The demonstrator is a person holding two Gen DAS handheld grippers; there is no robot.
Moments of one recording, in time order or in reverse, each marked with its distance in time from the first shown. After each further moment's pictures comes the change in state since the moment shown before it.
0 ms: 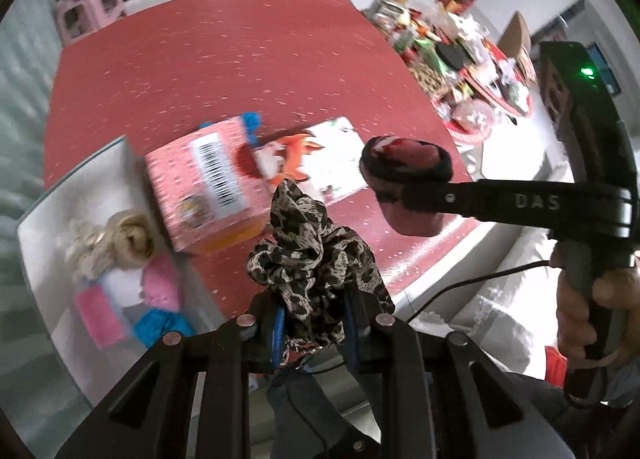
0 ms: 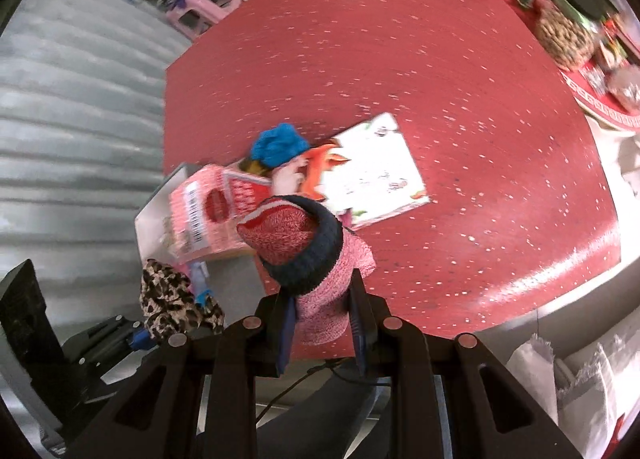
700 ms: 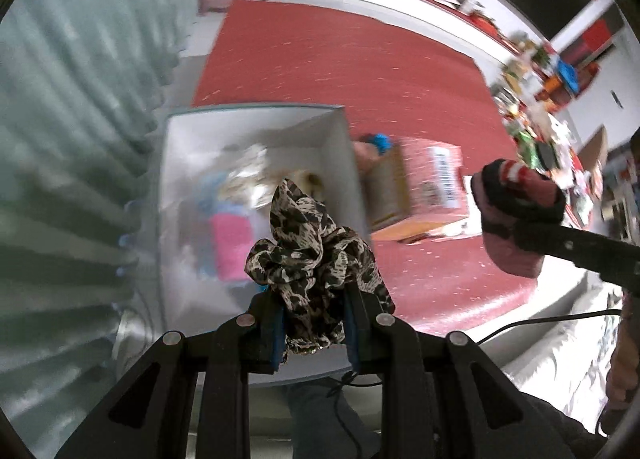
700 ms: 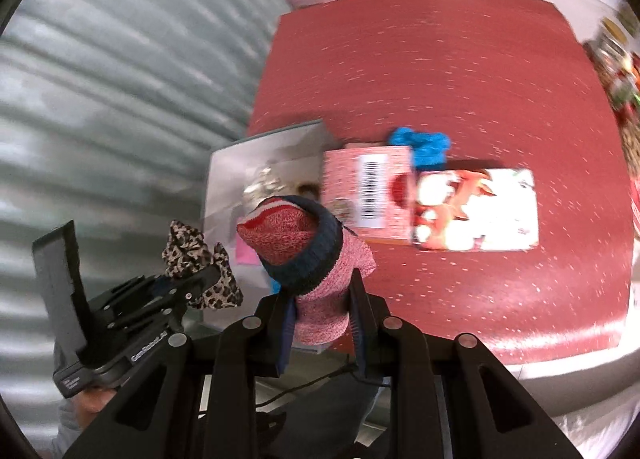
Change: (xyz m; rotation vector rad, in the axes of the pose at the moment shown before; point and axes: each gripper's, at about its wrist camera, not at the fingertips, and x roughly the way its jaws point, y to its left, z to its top) left arm -0.053 0.132 -0.081 -0.396 -0.143 0.173; right arm 0.011 0.144 -0.024 -0.374 0.040 0.034
